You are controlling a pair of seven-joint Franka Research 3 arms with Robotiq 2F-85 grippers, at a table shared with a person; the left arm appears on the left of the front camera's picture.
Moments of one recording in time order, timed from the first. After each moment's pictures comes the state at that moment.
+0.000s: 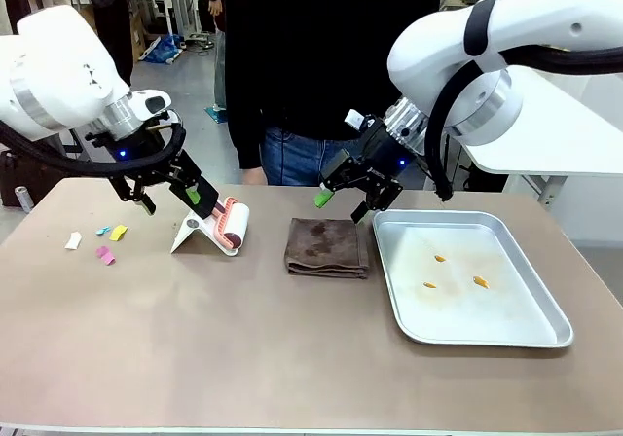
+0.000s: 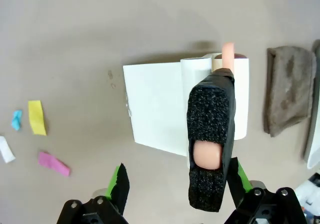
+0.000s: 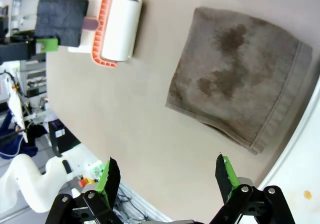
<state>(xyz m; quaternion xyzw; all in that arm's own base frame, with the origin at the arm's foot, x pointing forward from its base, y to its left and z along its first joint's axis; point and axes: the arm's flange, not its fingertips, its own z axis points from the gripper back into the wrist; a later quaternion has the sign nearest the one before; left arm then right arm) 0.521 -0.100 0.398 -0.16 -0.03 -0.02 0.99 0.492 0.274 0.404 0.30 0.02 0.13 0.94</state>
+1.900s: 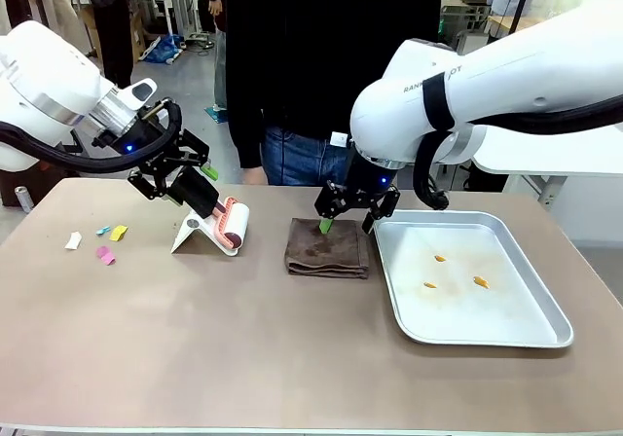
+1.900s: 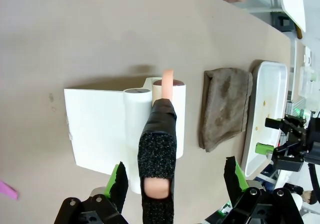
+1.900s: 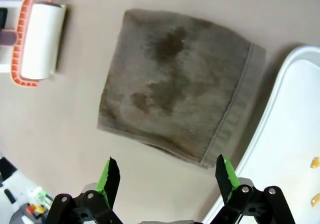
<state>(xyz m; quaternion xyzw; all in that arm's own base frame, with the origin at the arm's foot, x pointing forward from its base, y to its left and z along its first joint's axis) 0.539 -0.093 0.395 -0.33 -0.05 0.02 0.94 0.492 0.301 0.374 0.13 -0.02 0.14 0.98</state>
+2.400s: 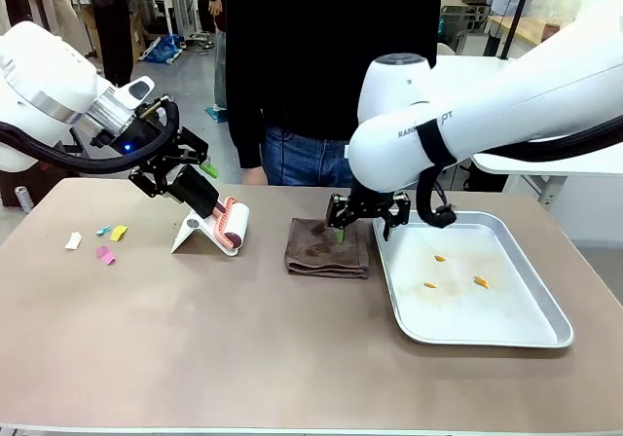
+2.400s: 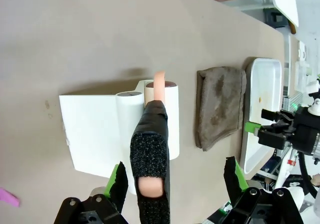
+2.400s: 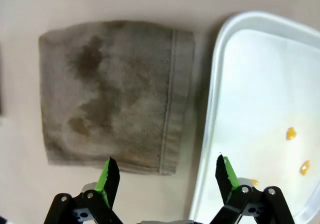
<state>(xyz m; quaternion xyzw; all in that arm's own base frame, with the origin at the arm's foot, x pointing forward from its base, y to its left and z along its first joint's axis) 0.539 -0.090 0.396 -0.34 -0.06 0.00 0.94 0.494 0.304 0.349 0.00 -0.03 0.01 1.00</state>
